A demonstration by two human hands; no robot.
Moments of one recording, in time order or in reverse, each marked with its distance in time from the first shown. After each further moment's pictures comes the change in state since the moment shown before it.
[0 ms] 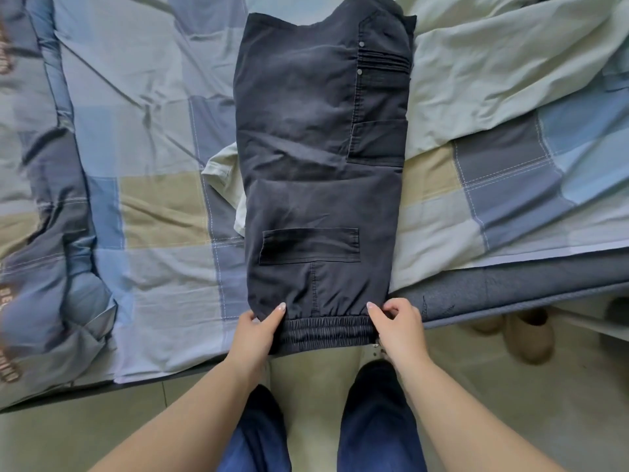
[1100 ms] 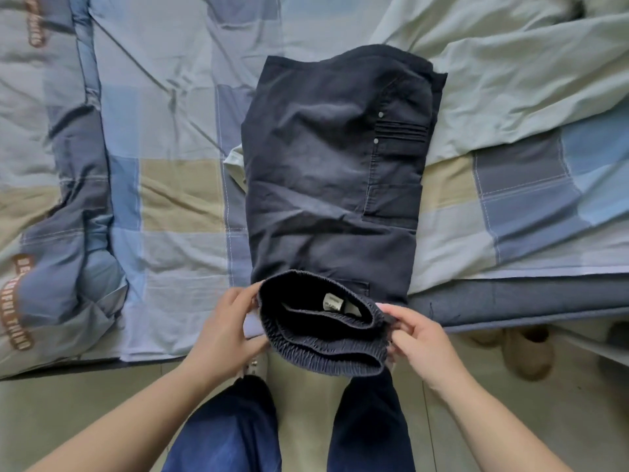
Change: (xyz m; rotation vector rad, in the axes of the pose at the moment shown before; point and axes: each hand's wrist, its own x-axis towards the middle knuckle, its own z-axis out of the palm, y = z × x) left_hand -0.031 0.019 -0.065 0.882 -0.105 0.732; right_hand -0.043 -0.018 -0.038 0.220 -0.372 -0.164
